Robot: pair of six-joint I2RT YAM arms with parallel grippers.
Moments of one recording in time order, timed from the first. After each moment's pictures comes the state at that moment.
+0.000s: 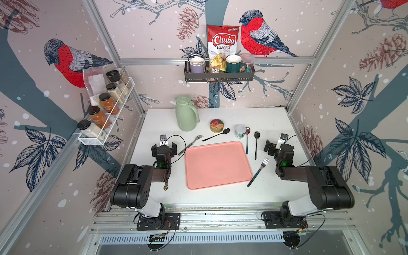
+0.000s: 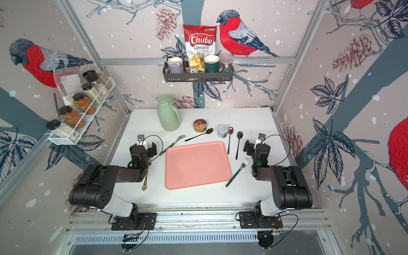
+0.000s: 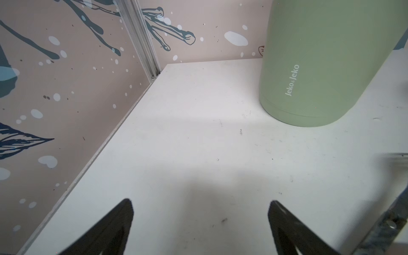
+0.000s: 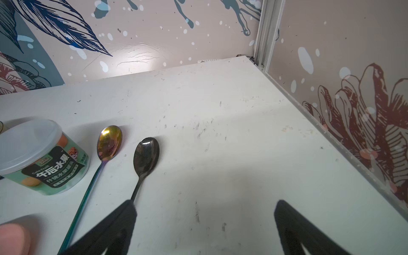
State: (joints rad) left arm -0.10 1.55 0.37 0.84 -0.34 0.03; right arm 0.04 1.51 0.36 0.80 0.15 0.08
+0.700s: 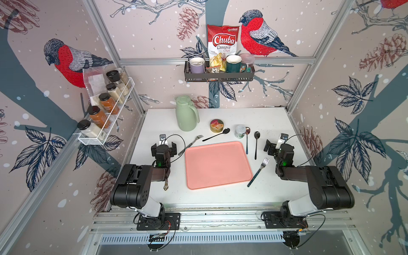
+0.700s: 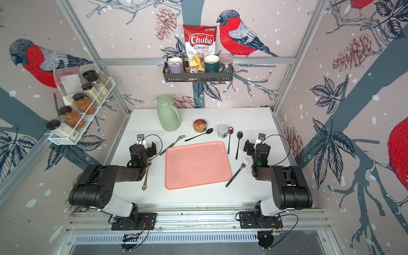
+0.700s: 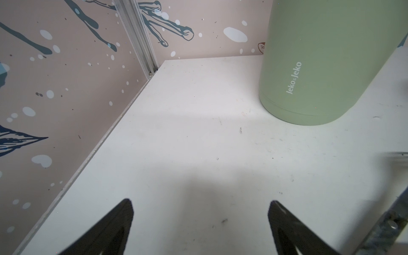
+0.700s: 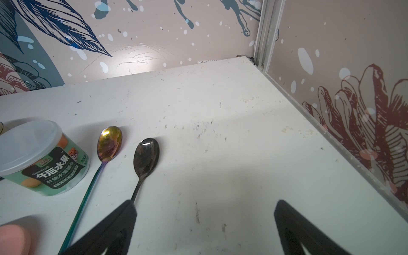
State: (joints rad) left arm -0.08 1.55 0.39 0.80 -0.31 0.03; right arm 0.04 1.51 0.36 0.80 0.15 0.08
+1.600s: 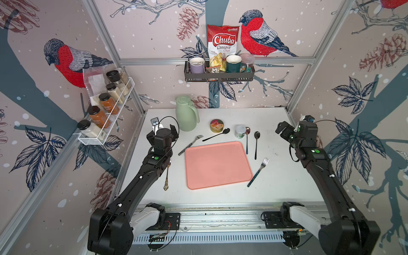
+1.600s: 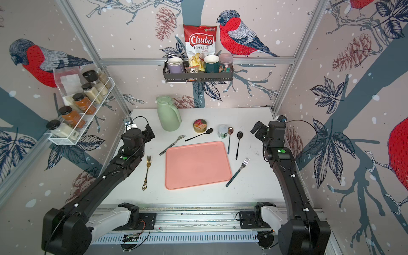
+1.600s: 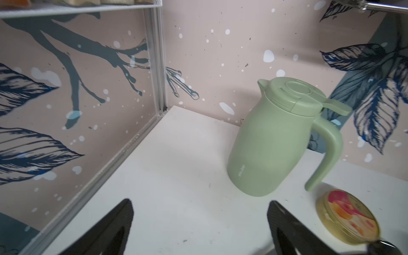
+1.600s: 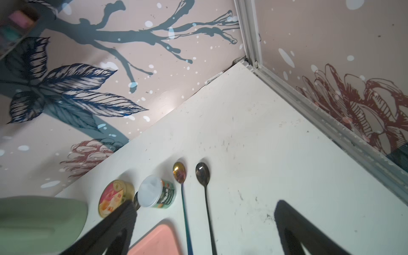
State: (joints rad) left arm -0.27 1.10 0.81 -0.06 -0.48 -0.33; right arm 0.01 1.04 0.98 -0.42 0.04 0.52
